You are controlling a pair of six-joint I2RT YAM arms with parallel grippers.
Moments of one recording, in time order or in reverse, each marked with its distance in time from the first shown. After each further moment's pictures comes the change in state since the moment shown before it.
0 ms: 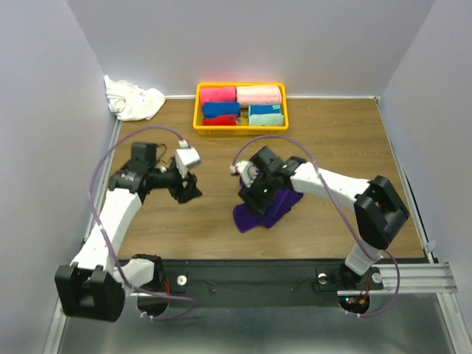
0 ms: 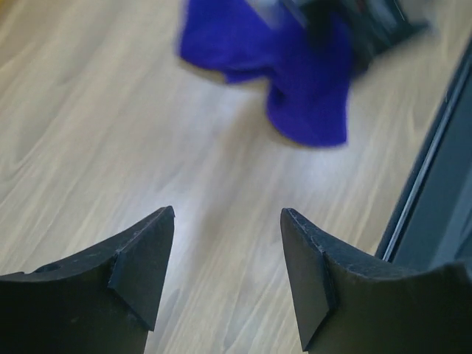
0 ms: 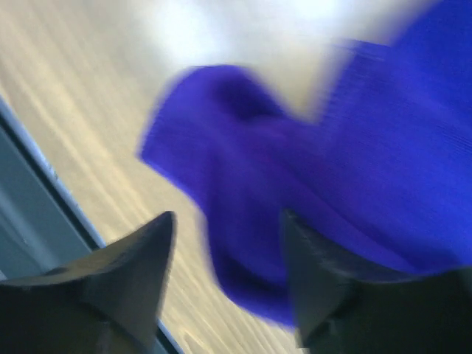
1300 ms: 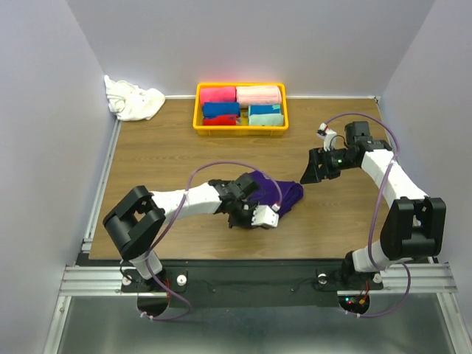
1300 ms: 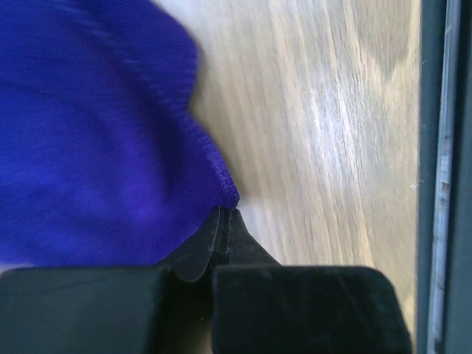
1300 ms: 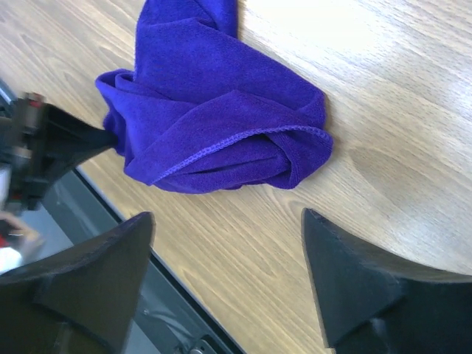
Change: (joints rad) left arm -0.855 0.533 0.002 0.212 -0.461 0.184; right arm -0.818 -0.229 -0.074 -0.172 -0.422 -0.032
